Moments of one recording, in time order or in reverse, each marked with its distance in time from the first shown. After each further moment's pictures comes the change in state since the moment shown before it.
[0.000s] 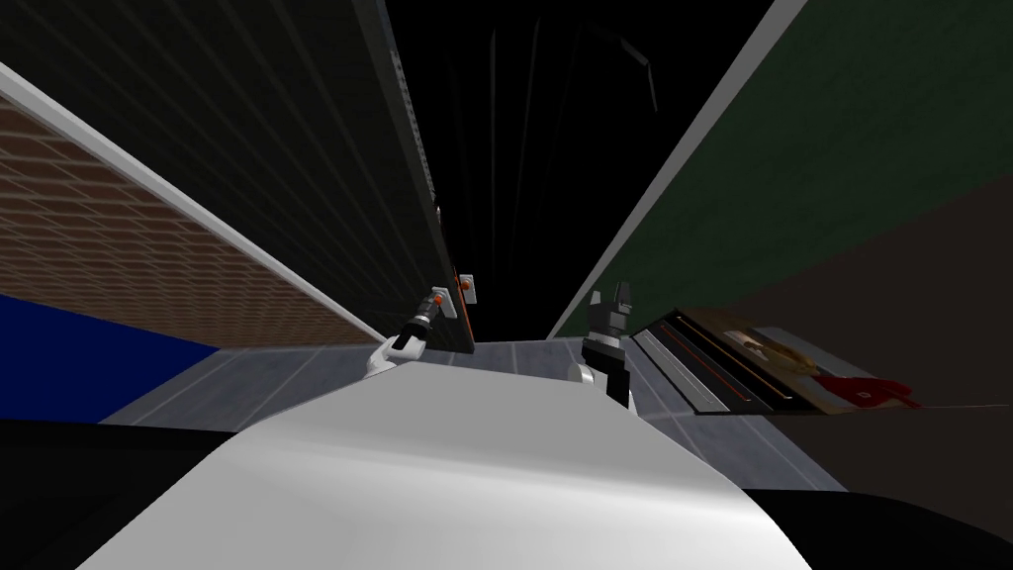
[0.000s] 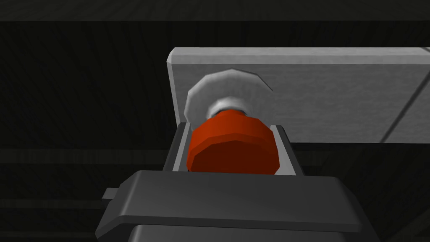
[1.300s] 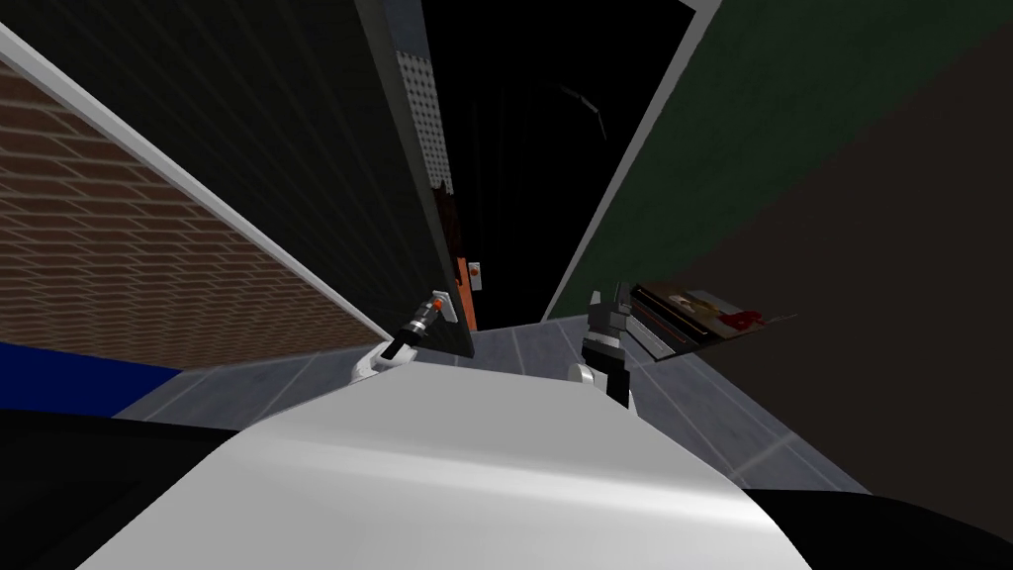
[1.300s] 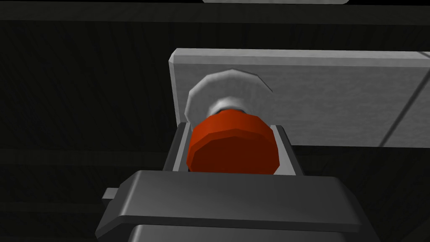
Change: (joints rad) arm 0.087 0.112 -0.100 -0.057 0.002 -0.076 0.097
